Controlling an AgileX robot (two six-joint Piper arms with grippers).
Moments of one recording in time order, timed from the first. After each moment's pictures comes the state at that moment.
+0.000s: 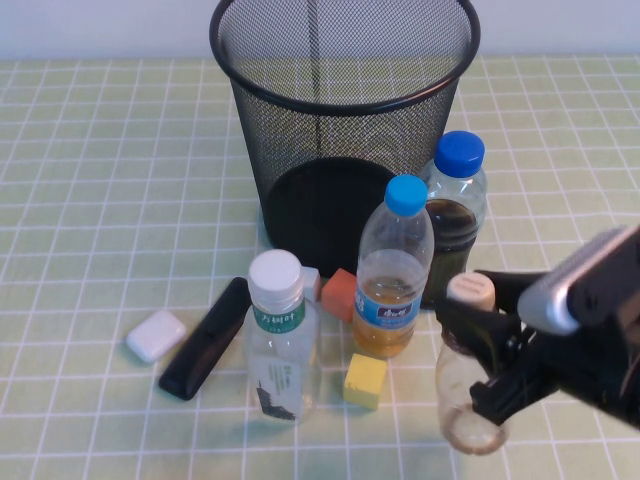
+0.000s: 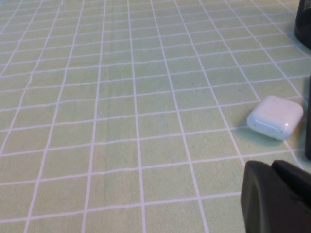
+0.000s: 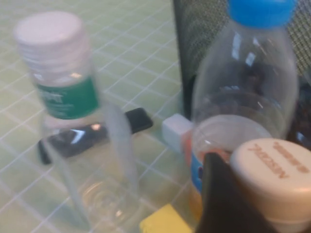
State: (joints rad) right arm 0.73 1.00 -0.61 -0.05 0.01 0.04; left arm -0.08 -0.01 0.03 -0.06 0.35 0.08
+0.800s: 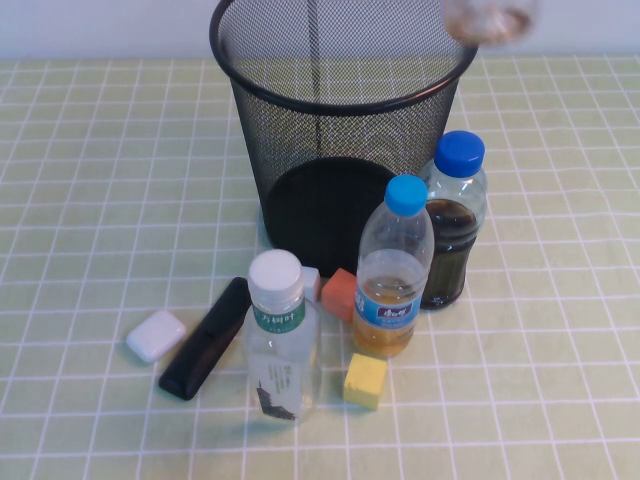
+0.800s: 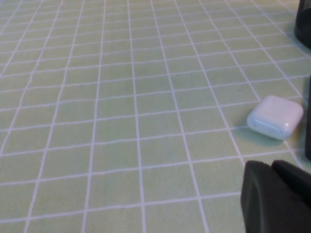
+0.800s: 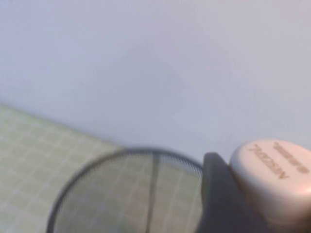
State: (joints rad) right arm 0.73 1.62 -2.24 -0.55 0.80 0.31; left arm -0.08 -0.01 0.03 -0.06 0.35 0.08
